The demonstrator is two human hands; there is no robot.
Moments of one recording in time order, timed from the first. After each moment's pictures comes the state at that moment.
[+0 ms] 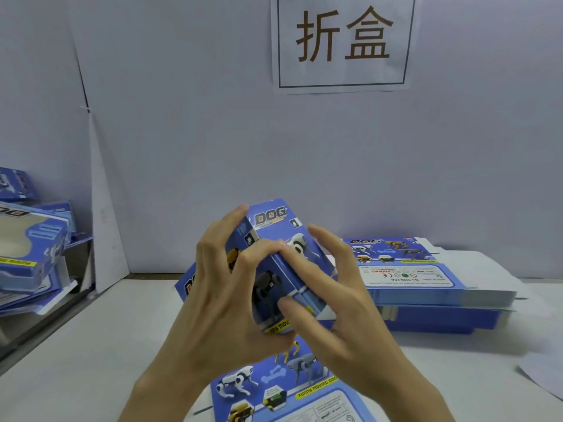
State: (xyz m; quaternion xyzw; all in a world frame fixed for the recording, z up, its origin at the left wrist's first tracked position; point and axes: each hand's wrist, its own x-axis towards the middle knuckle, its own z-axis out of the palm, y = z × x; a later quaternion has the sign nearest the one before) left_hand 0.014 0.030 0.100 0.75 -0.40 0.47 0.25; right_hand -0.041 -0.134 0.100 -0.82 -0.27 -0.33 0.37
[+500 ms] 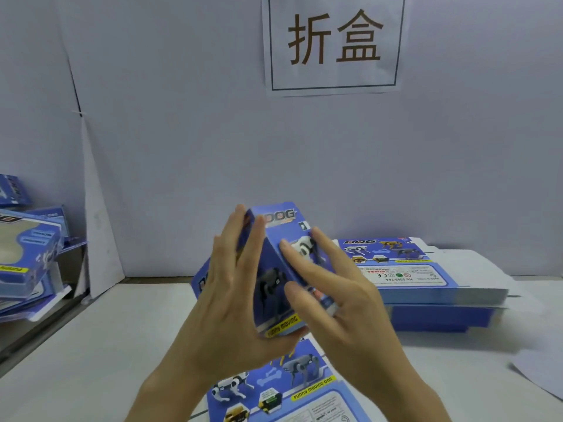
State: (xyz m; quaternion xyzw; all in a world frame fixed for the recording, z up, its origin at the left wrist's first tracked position) left_hand 0.011 0.021 0.098 0.75 -0.42 0.44 0.28; right_hand -0.046 -0.135 0.108 -0.82 -0.20 -0.34 0.41
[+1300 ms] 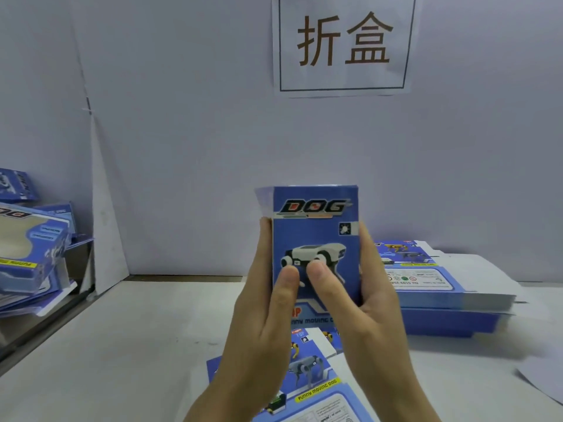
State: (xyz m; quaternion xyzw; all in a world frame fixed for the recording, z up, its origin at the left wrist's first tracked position) left_hand -0.027 -0.016 0.101 0.63 -0.31 0.17 0.69; right_hand -0.056 -0.120 0.116 -0.60 -0.22 -0.29 0.72
